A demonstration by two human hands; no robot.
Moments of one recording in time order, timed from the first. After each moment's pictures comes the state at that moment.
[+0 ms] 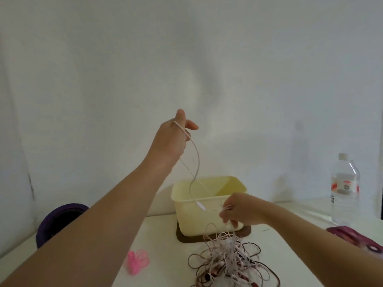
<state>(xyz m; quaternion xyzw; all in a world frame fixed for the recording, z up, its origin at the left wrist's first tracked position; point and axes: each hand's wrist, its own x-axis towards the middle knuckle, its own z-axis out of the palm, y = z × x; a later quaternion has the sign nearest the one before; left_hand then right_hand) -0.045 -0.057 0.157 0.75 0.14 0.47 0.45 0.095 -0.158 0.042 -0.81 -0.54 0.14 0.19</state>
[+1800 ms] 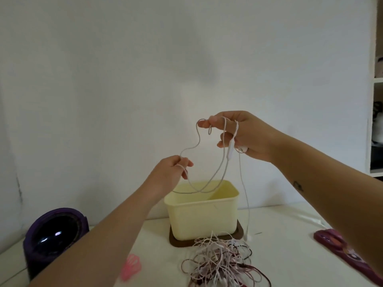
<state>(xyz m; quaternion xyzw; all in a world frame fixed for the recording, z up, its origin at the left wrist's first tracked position) -0.037 -0.031 0.104 0.84 0.18 0.36 0.36 0.071 -0.192 0.175 -0.55 -0.57 0.14 0.59</state>
